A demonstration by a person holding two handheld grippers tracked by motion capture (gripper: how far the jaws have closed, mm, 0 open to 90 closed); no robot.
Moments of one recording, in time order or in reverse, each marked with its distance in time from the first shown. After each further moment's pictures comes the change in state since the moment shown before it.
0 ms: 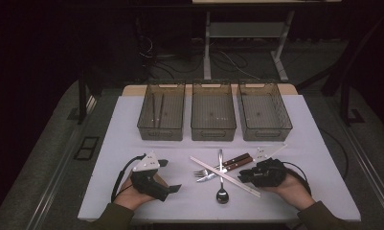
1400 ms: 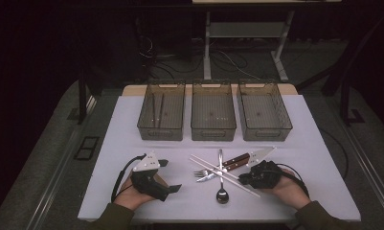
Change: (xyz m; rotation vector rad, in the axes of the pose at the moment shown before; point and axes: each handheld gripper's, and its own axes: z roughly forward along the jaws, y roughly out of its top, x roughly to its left) left arm 0.000 0.000 0.000 0.001 0.001 0.001; right arm -0.003 -0.005 0.019 0.117 -0.045 -0.063
